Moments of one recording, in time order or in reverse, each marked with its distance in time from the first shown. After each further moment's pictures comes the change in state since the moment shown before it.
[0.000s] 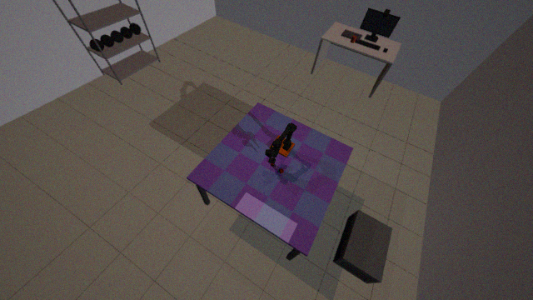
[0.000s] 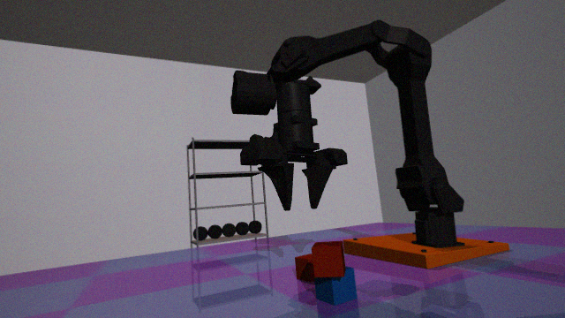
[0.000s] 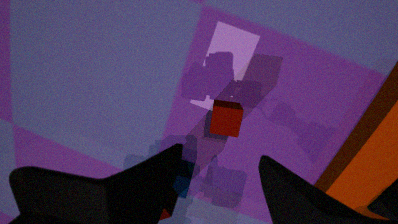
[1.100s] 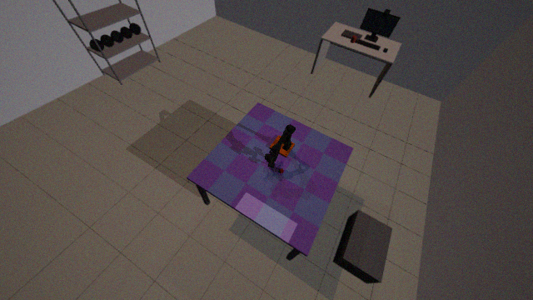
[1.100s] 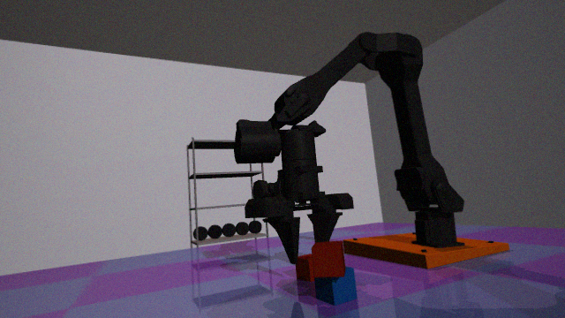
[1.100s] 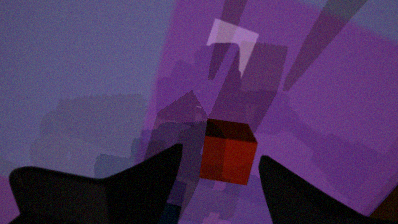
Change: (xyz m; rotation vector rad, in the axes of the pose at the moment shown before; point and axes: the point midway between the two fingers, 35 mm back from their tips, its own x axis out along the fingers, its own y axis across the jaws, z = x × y) arm 0.078 -0.004 -0.001 0.002 0.004 -0.012
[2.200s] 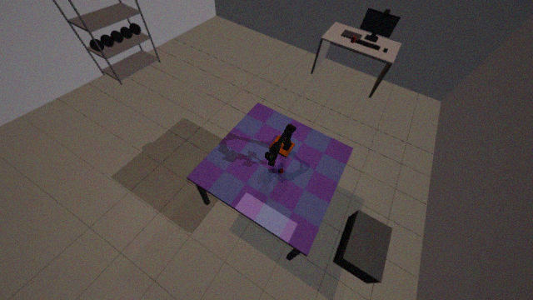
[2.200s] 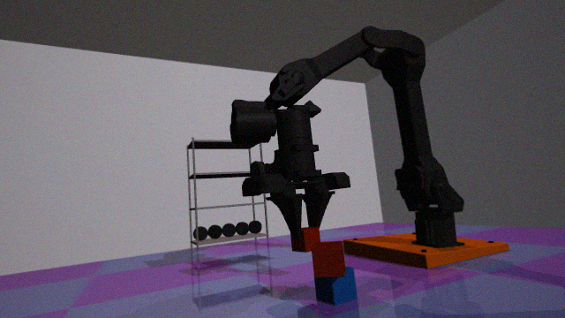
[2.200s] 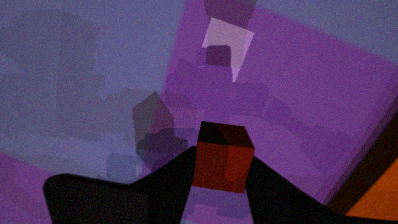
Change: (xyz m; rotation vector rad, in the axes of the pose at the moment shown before) arm -0.034 0.001 0.000 0.006 0.007 -0.021
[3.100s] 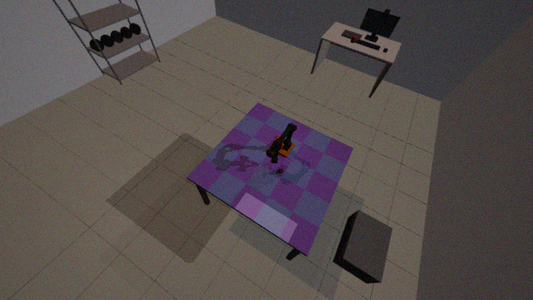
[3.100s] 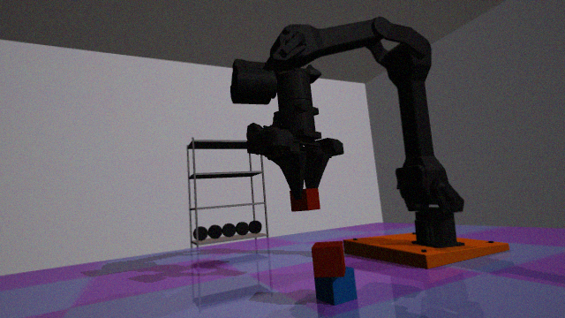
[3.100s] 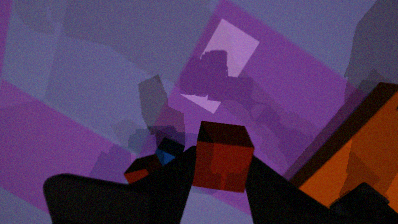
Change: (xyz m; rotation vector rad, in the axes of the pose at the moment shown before) arm -0.061 0.000 -0.009 -0.198 -0.002 0.006
